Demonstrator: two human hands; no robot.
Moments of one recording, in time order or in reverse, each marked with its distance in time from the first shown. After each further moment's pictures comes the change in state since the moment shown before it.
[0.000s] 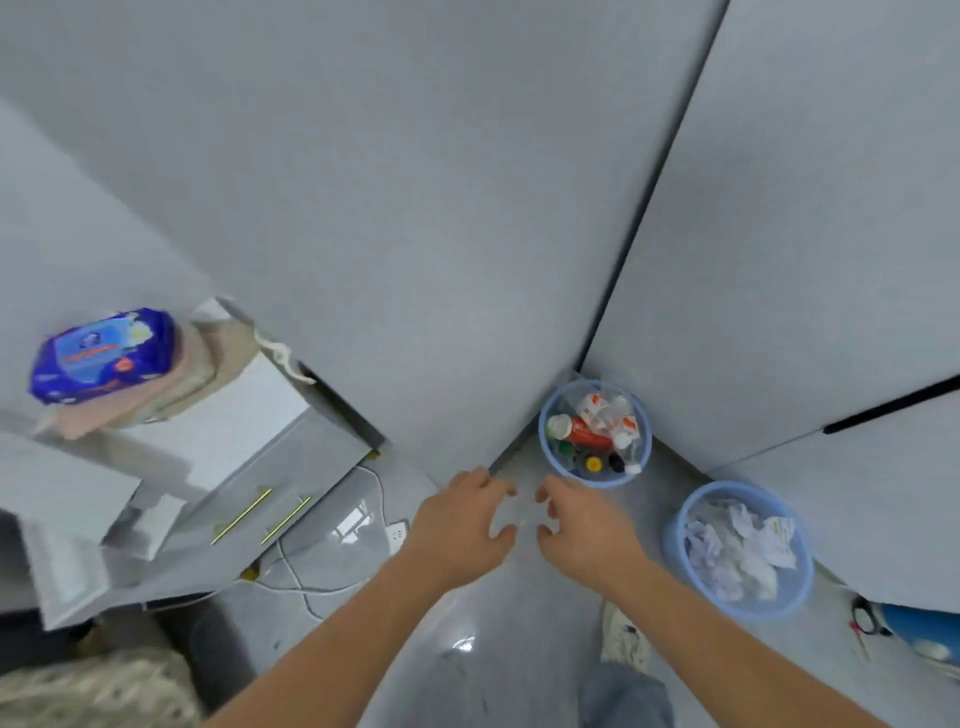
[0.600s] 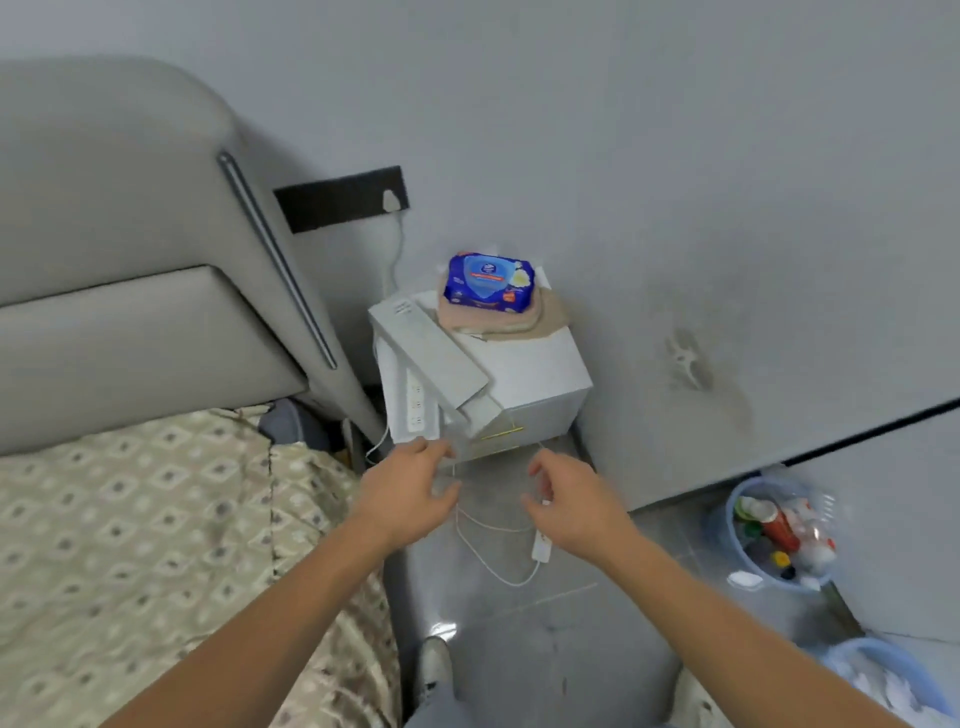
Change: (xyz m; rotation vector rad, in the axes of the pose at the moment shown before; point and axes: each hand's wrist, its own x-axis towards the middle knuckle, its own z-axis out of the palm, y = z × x) left_hand -0.377 -0.247 -0.151 -0.169 0.316 -0.608; right_hand -0.066 -0.409 0.091 -0.142 -0.193 -0.391
